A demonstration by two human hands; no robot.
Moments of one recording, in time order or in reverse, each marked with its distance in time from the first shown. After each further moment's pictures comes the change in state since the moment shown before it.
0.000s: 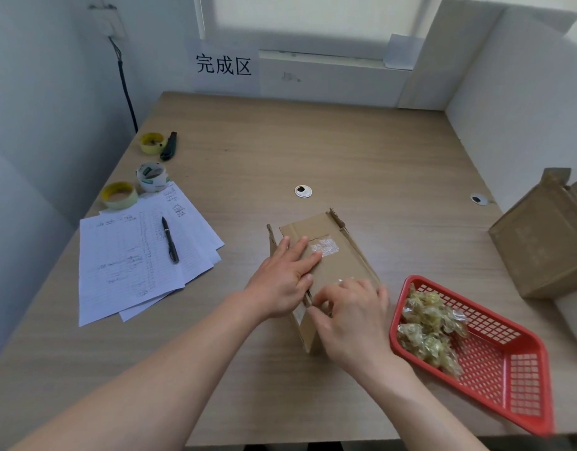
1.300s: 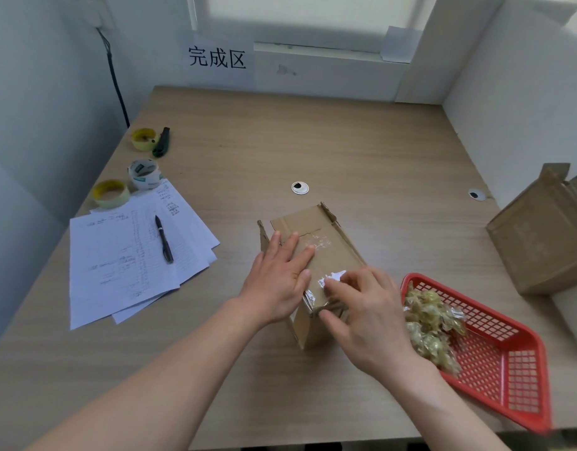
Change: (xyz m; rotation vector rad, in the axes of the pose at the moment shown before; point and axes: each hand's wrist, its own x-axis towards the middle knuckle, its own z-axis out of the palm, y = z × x) left_hand 0.003 -0.006 0.011 0.099 0.103 -0.024; right_hand 0.006 0.039 0.001 0.015 0.236 -0.258
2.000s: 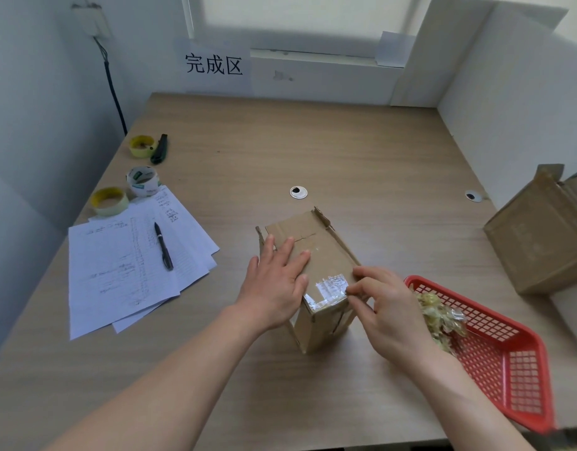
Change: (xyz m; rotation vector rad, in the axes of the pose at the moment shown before) left_hand -0.003 -0.002 -0.004 0.037 0.002 -0.038; right_hand 0.011 0.019 -0.015 0.203 -0.098 0.140
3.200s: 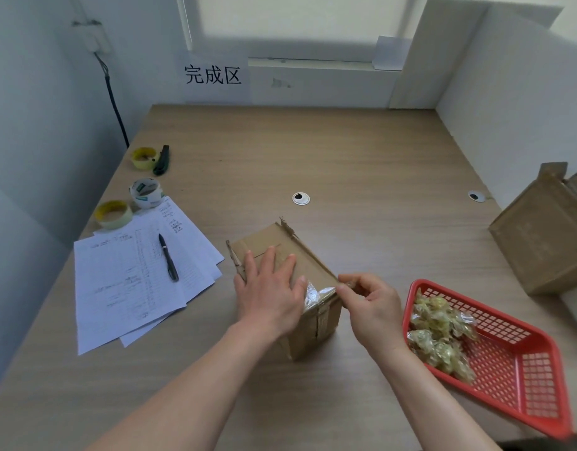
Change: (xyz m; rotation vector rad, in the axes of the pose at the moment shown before) left_hand -0.006 0.002 -0.004 -0.044 0.110 -0.269; right_hand 0.020 -0.015 0.050 0.666 0.226 0.461
